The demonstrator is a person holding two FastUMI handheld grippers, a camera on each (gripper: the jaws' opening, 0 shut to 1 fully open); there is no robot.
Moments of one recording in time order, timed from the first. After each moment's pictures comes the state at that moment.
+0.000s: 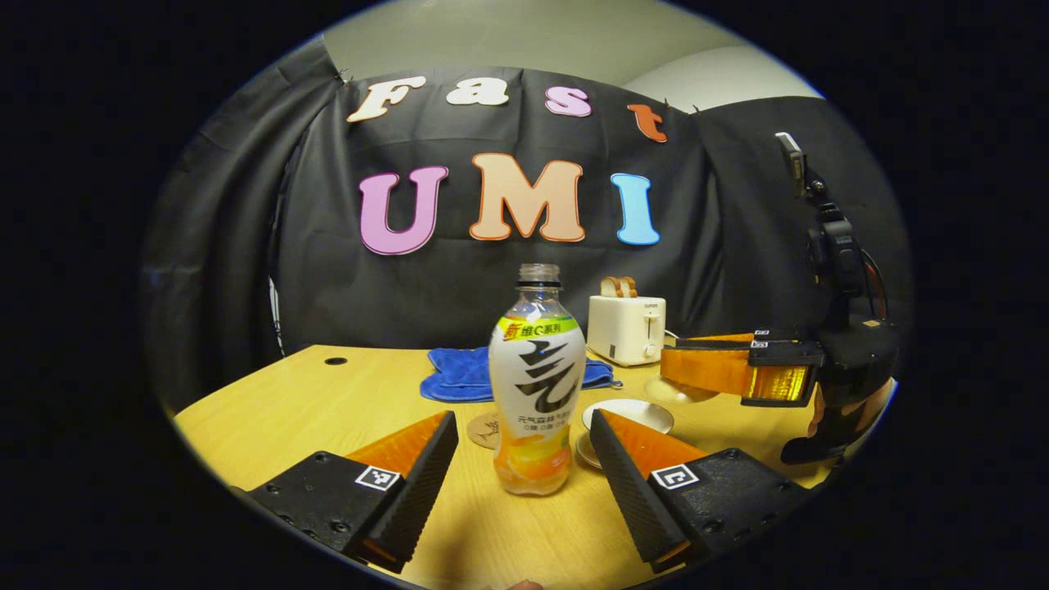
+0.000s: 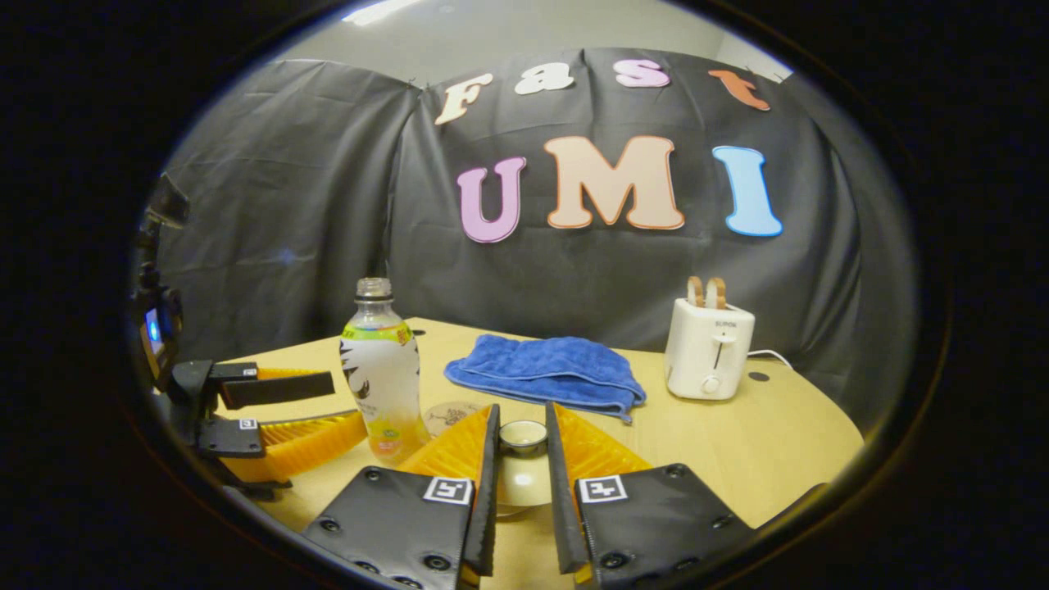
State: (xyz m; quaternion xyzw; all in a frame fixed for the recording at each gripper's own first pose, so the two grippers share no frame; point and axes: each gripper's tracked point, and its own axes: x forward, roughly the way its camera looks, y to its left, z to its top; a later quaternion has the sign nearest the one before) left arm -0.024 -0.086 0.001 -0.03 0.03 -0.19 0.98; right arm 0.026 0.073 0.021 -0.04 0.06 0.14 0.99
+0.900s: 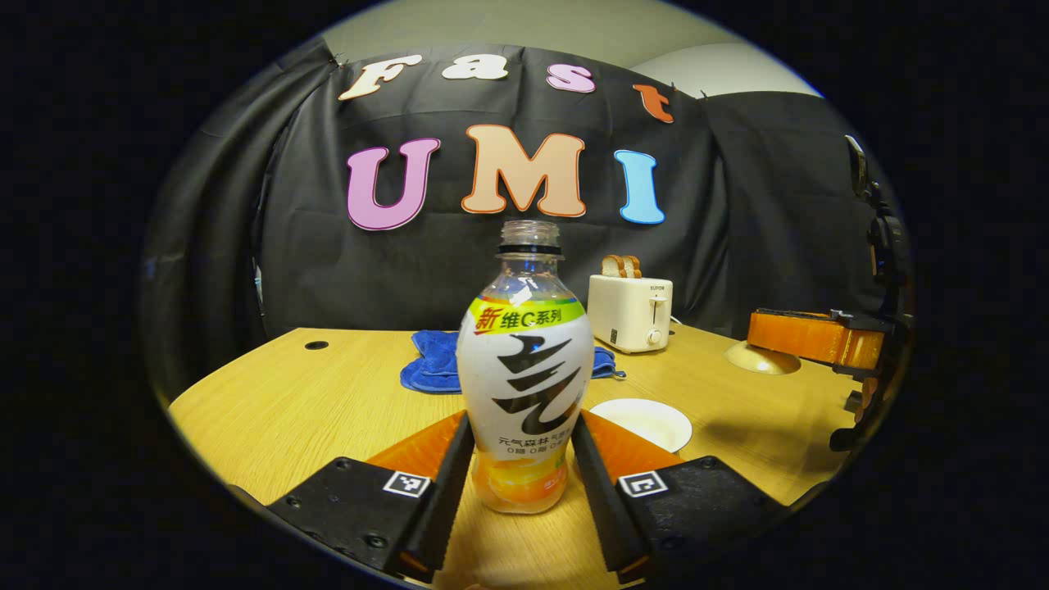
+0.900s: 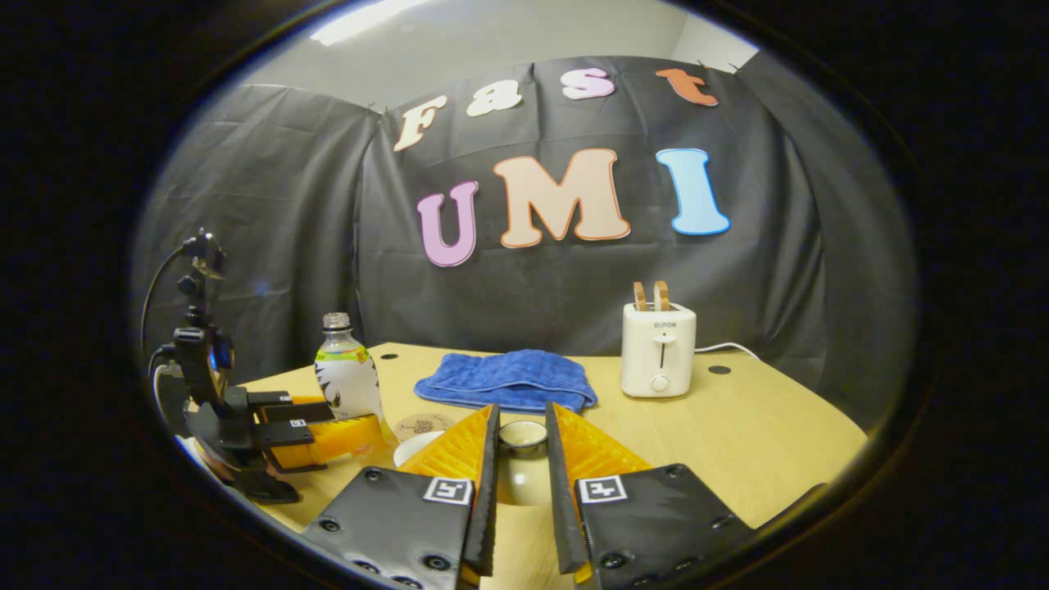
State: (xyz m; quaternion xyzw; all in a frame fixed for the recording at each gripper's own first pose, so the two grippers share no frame) left arm 0.010 -0.103 -0.014 -0.02 0.07 -0.19 0.98; right arm 0.007 0.011 0.042 0.01 0.04 0.09 1.00
